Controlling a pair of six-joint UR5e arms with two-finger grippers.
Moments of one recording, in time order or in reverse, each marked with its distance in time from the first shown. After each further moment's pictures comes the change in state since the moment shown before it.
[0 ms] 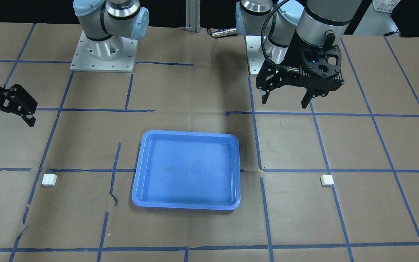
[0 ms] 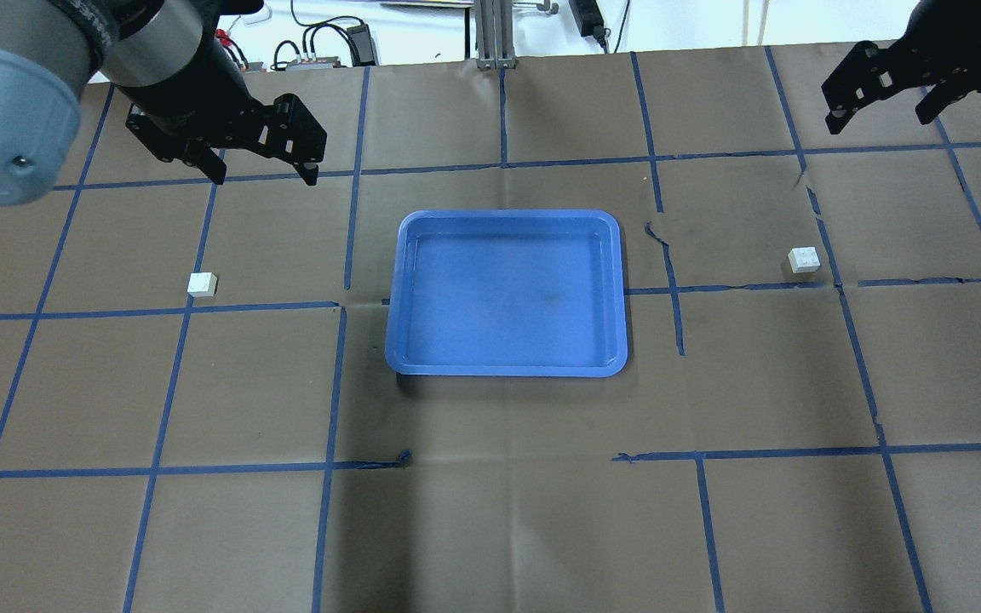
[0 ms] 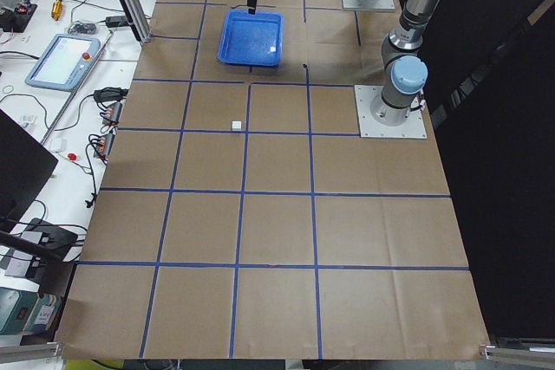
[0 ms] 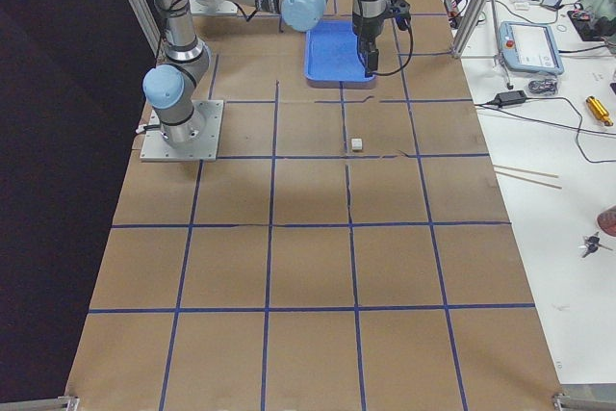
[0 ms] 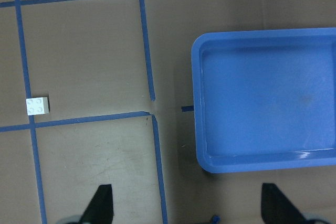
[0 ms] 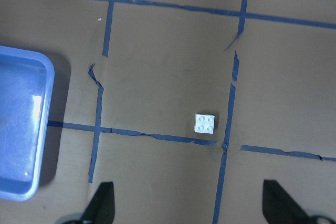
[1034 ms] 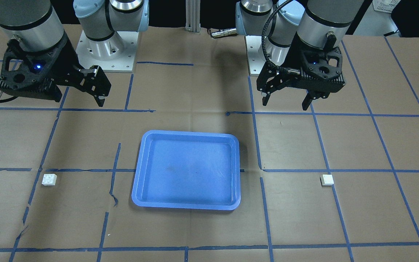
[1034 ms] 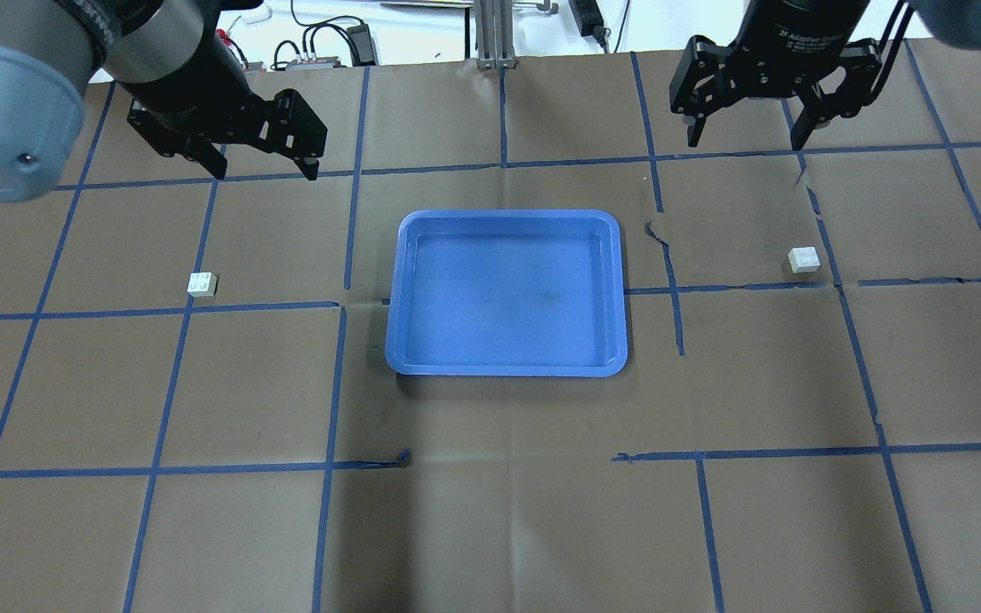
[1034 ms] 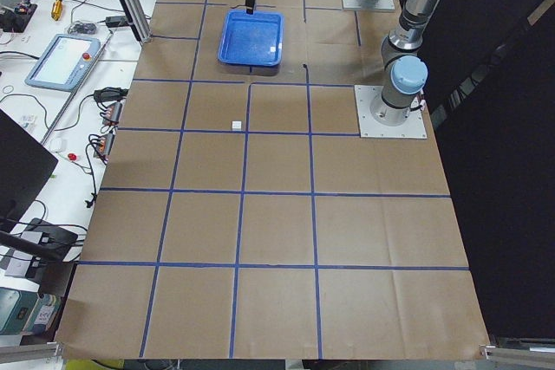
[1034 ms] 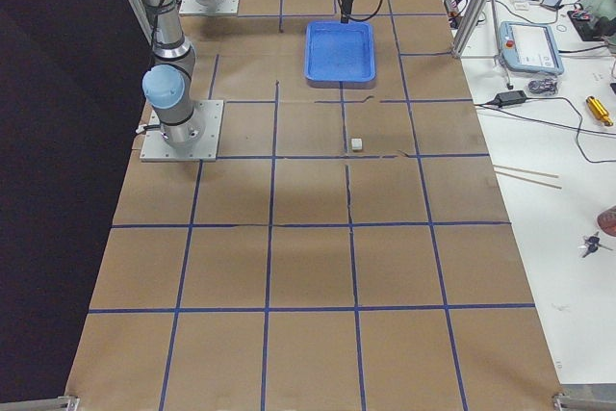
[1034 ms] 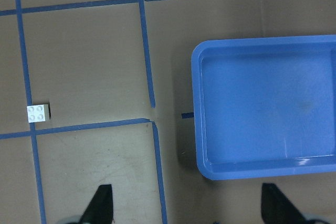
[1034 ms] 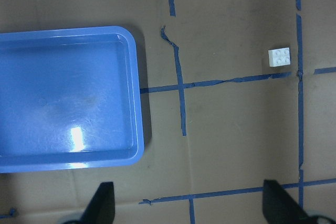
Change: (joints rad) left arm 0.005 -0.002 -0.005 0.016 0.000 0.001; right arm 0.246 0.005 -0.082 0.159 -0.011 0.373
